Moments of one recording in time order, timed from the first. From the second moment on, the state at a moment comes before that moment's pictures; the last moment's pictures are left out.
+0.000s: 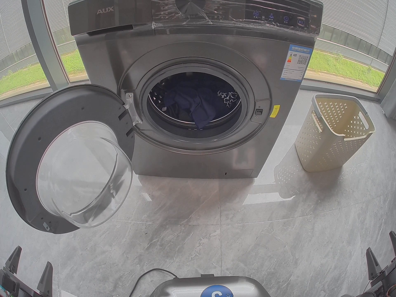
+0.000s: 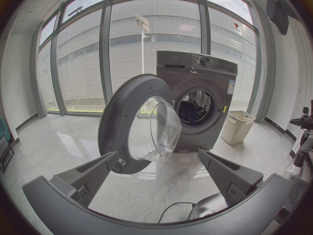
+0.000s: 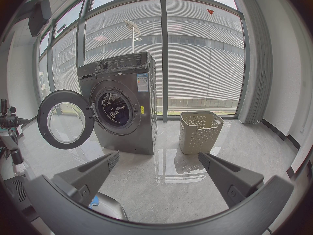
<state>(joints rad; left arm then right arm) 0.00 0.01 -0.02 0.00 -0.01 -0.02 0.00 0.01 -0.02 -0.02 0.03 -0.01</state>
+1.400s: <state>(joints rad) 0.00 0.01 -0.02 0.00 0.00 -0.03 0.00 0.01 -0.02 -0.02 0.03 -0.01</state>
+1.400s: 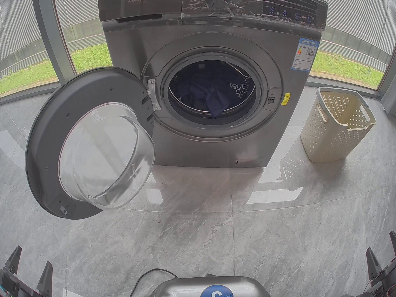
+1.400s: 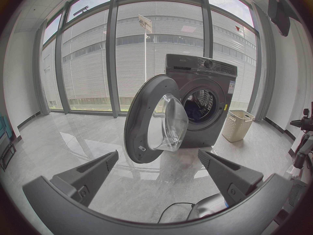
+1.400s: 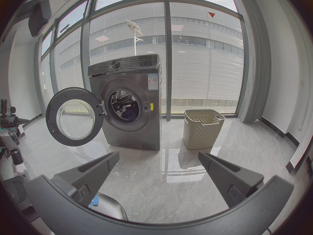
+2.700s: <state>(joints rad) 0.00 0.01 -0.02 0.00 0.00 -0.03 0.00 0.01 -0.02 -0.02 0.03 -0.01</state>
